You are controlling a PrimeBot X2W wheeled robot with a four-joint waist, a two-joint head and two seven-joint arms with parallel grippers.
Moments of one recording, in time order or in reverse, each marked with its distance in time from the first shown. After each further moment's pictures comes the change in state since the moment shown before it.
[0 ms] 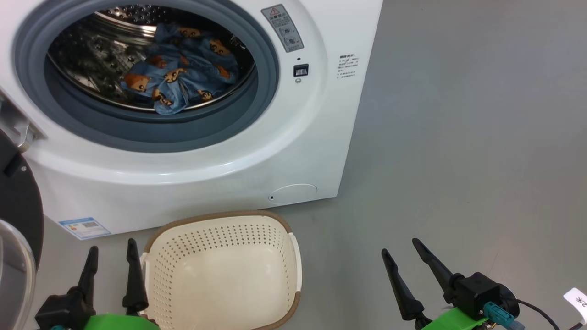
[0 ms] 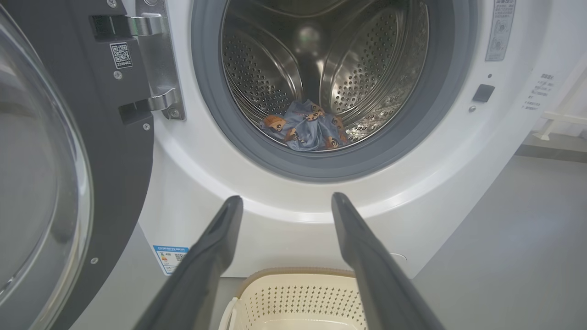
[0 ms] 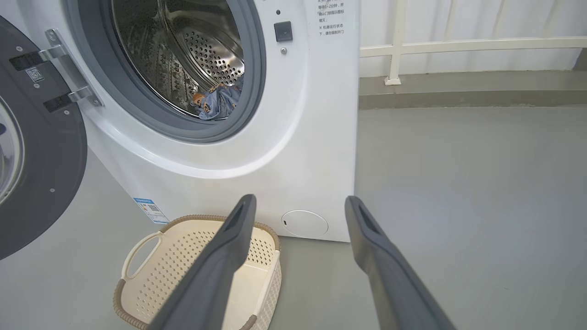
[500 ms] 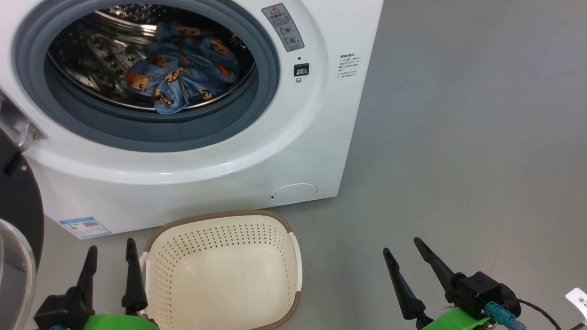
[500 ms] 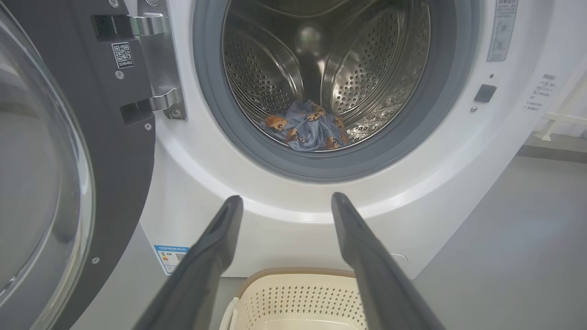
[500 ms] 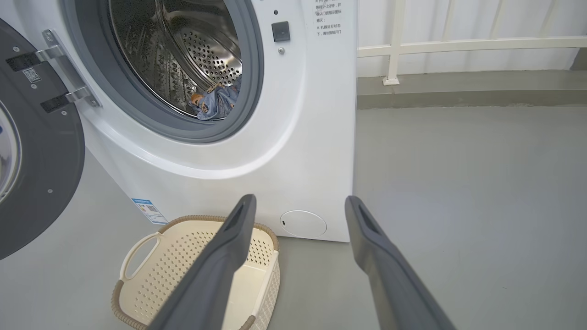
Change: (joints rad) left arm 0.000 0.000 0.003 -0.003 0.000 0.001 0.000; right arm 0.000 0.000 -0.006 -0.002 0.000 0.000 0.000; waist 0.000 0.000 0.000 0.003
